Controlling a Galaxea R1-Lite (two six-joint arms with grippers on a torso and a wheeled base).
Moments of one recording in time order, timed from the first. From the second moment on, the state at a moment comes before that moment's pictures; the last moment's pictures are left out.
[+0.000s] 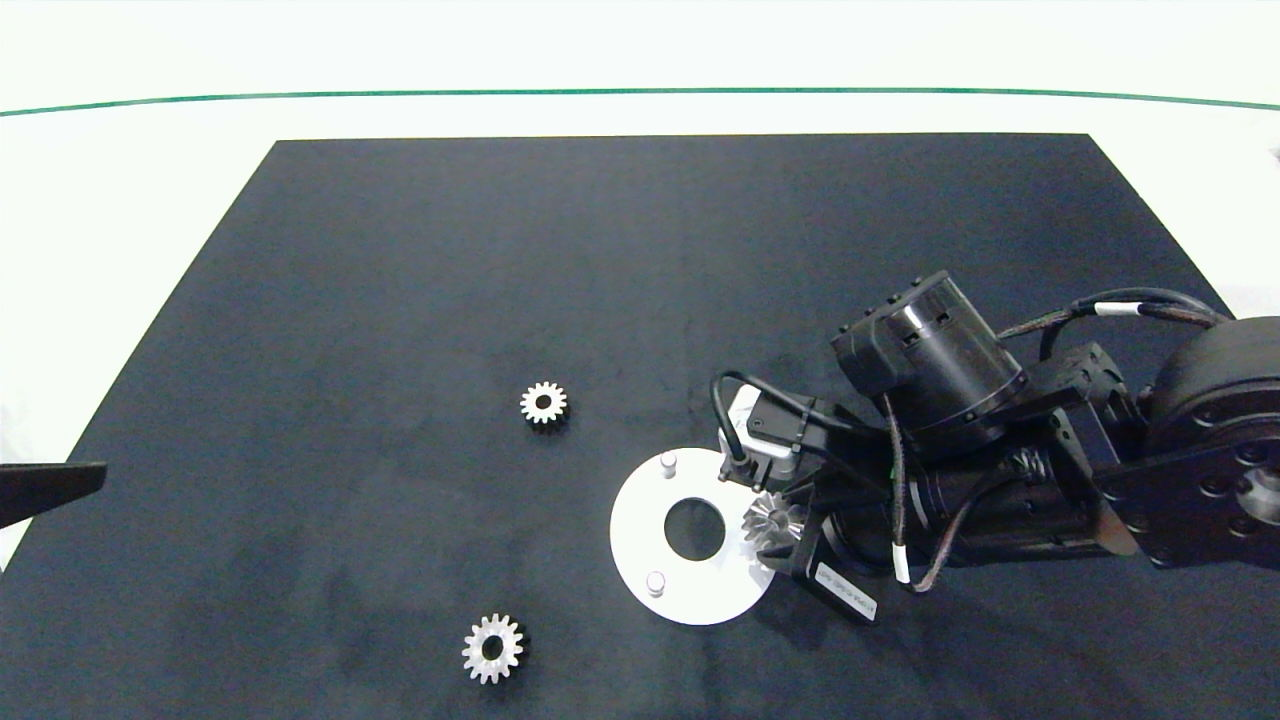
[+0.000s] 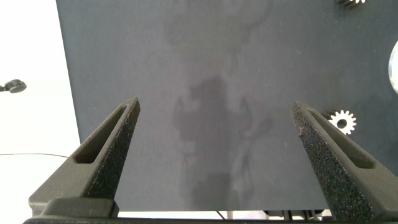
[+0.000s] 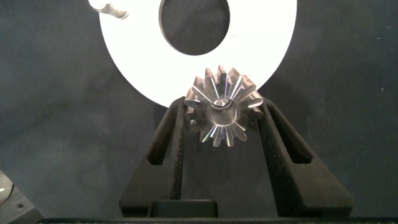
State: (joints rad) left arm -0.03 1.00 -1.21 0.77 0.05 0.08; right arm 0.76 1.74 -1.24 0.37 -0.10 -0.42
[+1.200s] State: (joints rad) left arm -0.03 1.00 -1.21 0.77 0.05 0.08; right arm 0.76 1.74 -1.23 0.37 -0.10 -0.42
